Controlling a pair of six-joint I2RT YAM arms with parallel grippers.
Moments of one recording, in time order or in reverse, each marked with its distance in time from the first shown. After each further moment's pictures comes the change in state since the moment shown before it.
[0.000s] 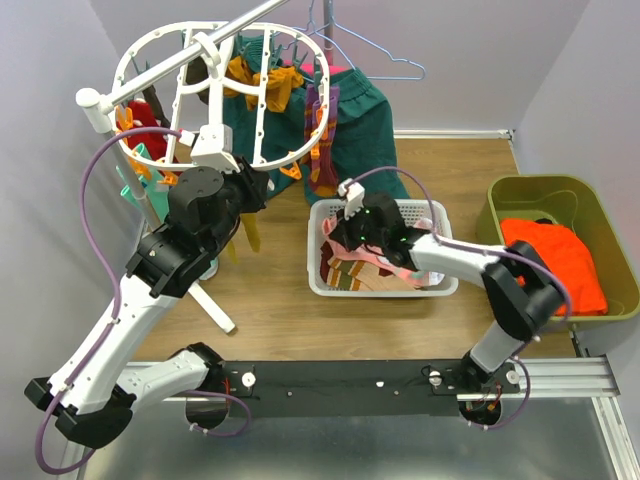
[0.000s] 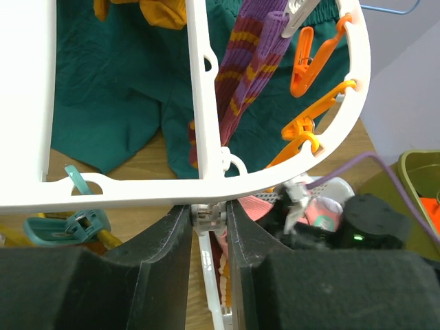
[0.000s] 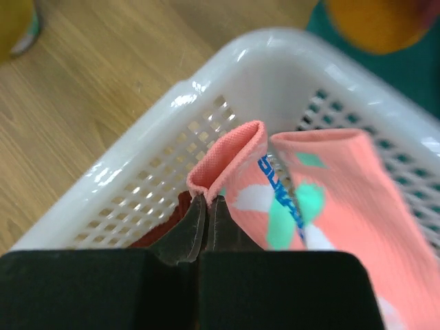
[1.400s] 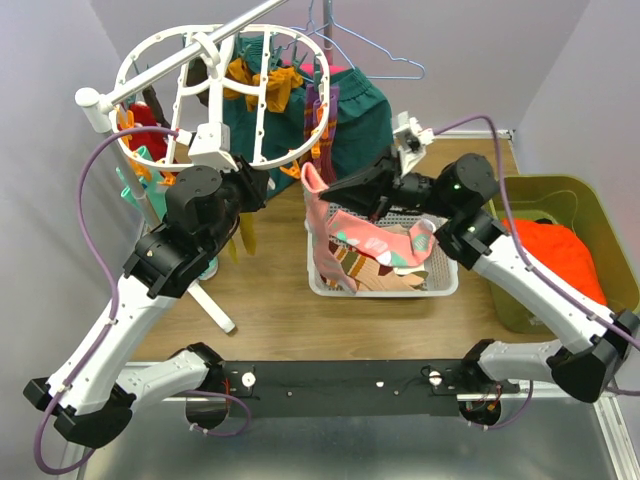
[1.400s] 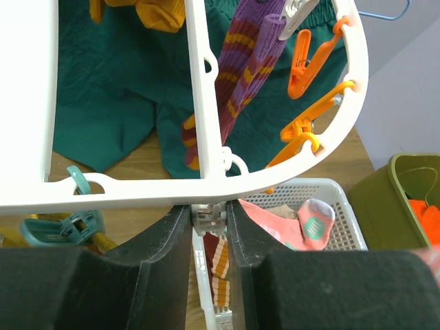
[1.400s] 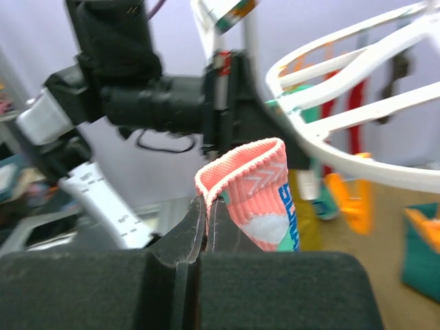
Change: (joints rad) left arm 0.000 0.000 0.023 -0.014 0.000 -0.022; right arm 0.017 -0.479 0.309 0.082 -0.514 0.297
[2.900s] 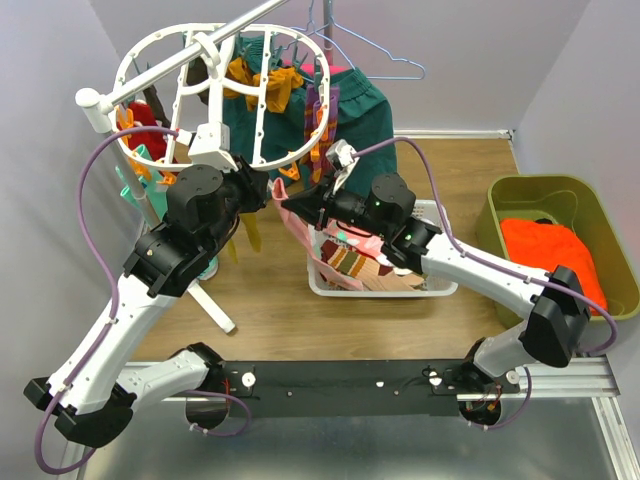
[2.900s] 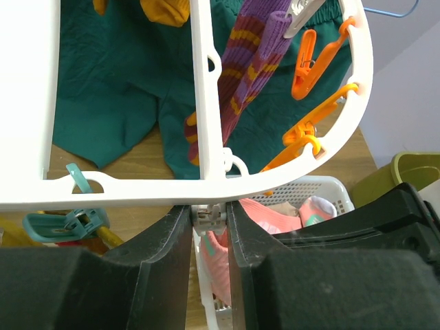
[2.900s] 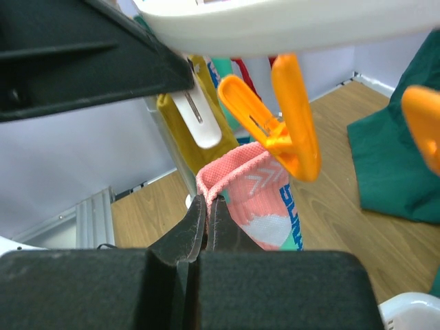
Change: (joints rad) left arm 0.000 0.006 0.006 -0.022 0.000 -0.016; right arm 0.179 0.251 -0.086 0.067 0.452 -0.109
